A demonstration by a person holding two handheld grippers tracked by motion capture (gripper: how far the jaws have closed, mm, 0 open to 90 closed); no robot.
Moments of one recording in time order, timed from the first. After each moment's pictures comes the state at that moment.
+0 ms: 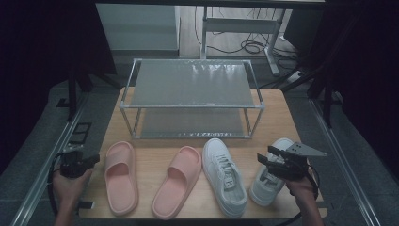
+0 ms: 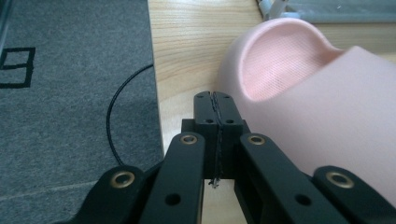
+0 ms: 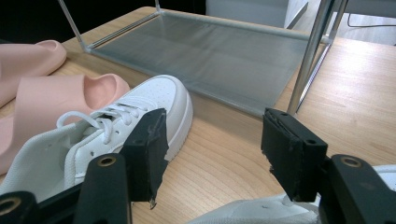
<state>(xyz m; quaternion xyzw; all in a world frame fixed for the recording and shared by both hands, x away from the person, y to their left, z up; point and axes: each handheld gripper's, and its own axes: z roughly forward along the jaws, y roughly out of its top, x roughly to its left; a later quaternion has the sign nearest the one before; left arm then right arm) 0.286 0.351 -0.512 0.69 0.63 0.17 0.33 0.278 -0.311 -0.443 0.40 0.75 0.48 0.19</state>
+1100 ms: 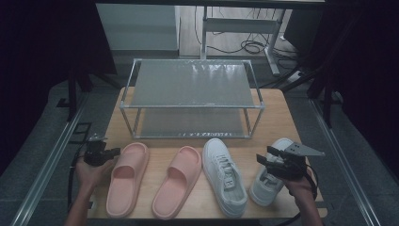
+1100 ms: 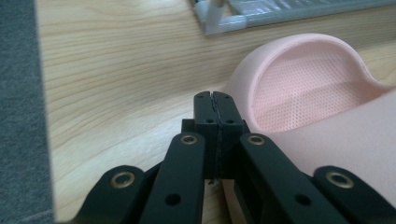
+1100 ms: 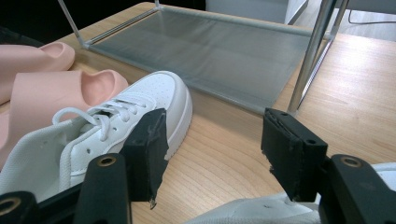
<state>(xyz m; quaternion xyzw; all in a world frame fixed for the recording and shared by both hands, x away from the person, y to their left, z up) 0.328 0.306 -0.519 0.74 0.57 0.13 0.33 0.280 -0.309 -0.446 0.40 0.76 0.48 0.19</state>
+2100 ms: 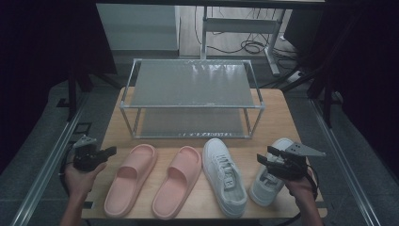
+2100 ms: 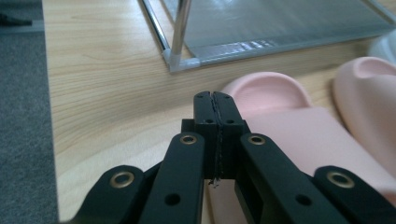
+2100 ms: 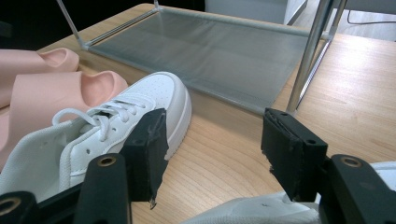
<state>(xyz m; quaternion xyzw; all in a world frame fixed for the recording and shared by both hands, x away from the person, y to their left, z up) 0.284 0.308 -0.477 0.72 0.54 0.16 0.41 0.280 -0.311 -0.446 0.41 0.75 0.48 0.19</state>
